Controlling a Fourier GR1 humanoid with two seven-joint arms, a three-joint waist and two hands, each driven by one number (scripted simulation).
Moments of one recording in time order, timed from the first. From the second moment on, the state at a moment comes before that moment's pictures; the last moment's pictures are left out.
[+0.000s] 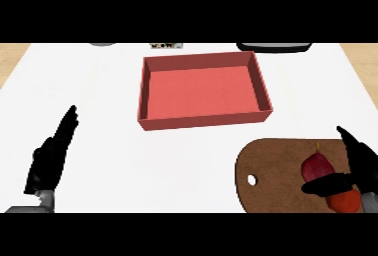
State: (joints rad) left arm 0.00 0.33 -0.07 -1.53 -0.05 0.17 0.08; right arm -0.02 -0.62 0.25 -1.79 0.37 -0.03 1.06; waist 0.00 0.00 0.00
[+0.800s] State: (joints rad) left arm -0.02 0.26 -0.04 -1.51 -0.11 0.14 0.09; right arm -0.03 -0.50 0.20 -1.68 0.53 0.03 0.99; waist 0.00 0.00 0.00
